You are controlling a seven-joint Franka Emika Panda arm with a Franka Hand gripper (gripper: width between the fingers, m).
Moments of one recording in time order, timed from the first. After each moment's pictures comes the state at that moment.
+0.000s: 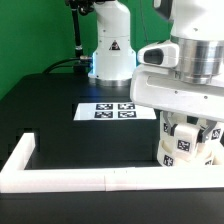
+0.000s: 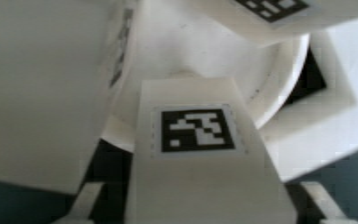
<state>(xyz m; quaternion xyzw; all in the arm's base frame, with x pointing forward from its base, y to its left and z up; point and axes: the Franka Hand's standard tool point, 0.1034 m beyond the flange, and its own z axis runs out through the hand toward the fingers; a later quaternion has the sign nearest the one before) 0.652 0.067 0.070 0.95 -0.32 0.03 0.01</state>
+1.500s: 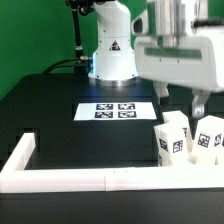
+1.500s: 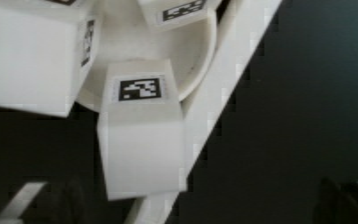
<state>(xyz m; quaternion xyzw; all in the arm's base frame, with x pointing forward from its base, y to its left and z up) 0.650 0.059 0.140 0.84 -0.54 0.04 -0.06</state>
